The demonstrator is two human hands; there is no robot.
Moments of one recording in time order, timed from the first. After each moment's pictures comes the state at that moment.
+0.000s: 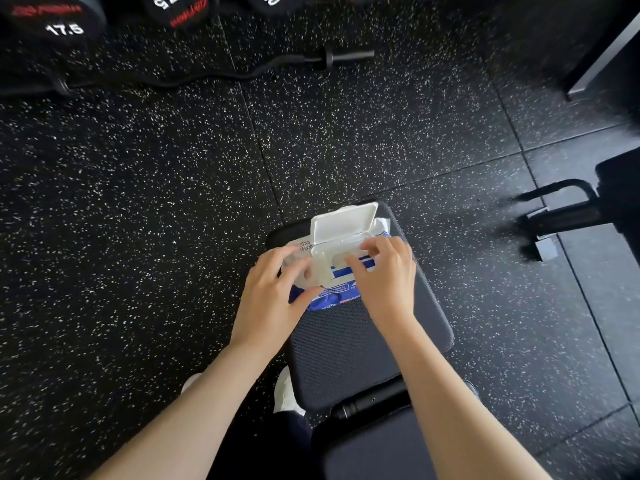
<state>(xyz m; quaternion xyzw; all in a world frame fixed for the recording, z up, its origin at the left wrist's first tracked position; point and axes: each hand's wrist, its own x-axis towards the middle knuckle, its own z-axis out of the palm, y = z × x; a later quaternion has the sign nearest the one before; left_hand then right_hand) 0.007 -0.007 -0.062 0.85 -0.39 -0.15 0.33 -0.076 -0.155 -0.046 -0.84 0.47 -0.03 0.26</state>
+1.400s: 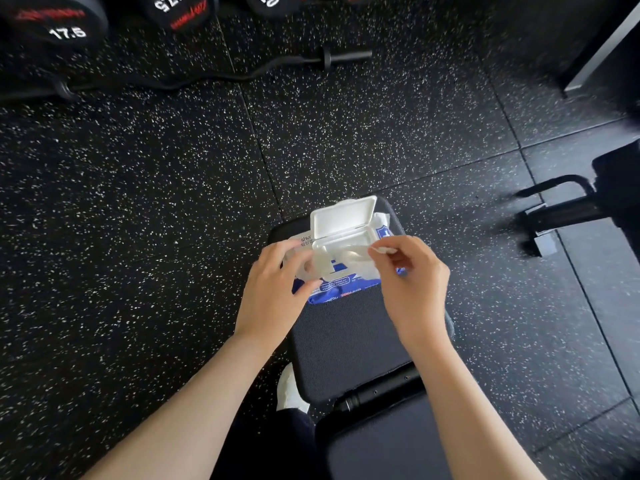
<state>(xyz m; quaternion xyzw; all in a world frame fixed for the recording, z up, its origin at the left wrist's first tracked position) 0.007 -0.008 -0.058 0.86 -0.39 -0.16 0.29 -0.095 -0.146 0.007 -0.78 0.44 -0.18 0.41</state>
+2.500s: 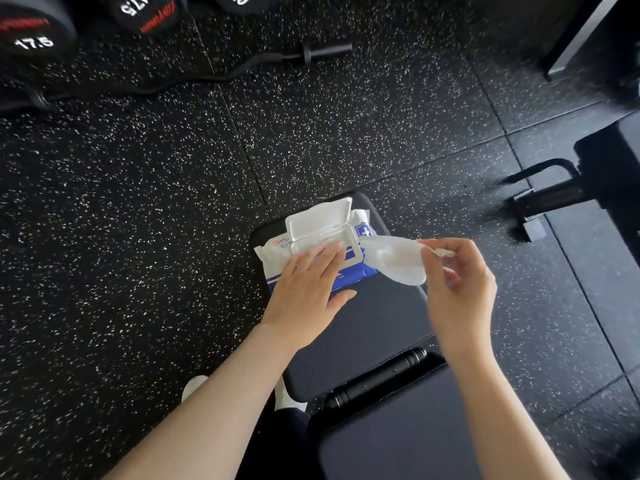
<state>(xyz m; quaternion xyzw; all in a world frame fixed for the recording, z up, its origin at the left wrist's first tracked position) -0.020 -0.055 -0.052 0.81 -0.56 -0.19 0.07 -0.142 -0.176 0.035 -0.70 0.53 -0.23 0.42</state>
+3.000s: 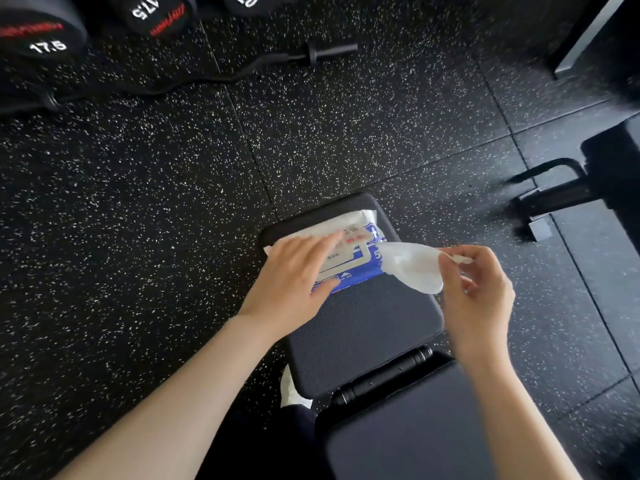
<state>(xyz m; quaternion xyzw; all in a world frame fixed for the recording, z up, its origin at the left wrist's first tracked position) 0.014 -0.040 -0.025 0.79 -0.56 -0.18 0.20 -0.149 -0.176 0.039 -0.70 0.56 -0.22 0.39</state>
